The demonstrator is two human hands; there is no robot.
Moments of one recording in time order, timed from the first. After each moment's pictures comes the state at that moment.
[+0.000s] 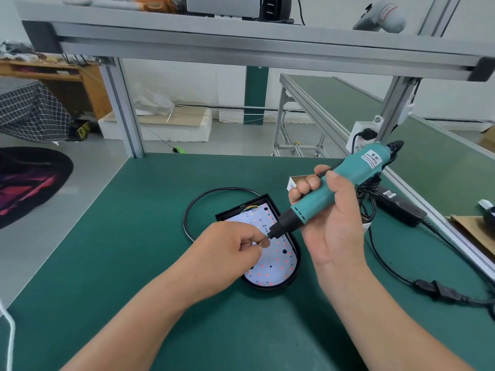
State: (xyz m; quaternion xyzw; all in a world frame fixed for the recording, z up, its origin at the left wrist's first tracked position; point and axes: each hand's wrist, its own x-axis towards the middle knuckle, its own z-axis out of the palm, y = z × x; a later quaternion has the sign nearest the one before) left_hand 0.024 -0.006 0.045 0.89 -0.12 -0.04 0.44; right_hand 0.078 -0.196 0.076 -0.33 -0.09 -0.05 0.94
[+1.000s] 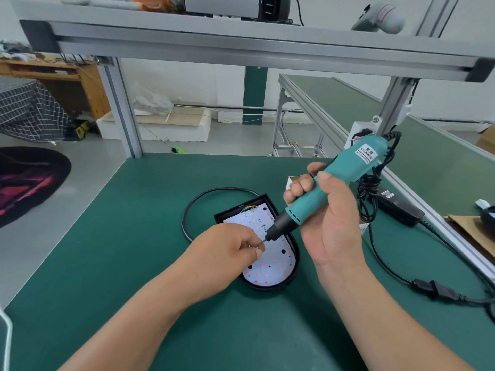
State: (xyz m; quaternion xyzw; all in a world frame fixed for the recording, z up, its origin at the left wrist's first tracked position) left_hand 0.022 -0.008 0.053 0.91 -0.10 -0.06 0.39; right_hand 0.080 -0.198 0.073 -0.38 -0.15 -0.03 0.91
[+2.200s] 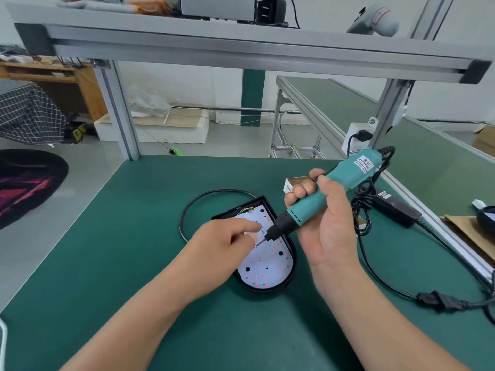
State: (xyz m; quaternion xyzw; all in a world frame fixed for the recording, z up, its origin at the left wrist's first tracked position) left_hand 0.028 -0.005 0.042 0.86 -0.08 0.00 0.51; right_hand 0.088 -0.199 0.065 -0.32 -0.09 -0.04 0.94
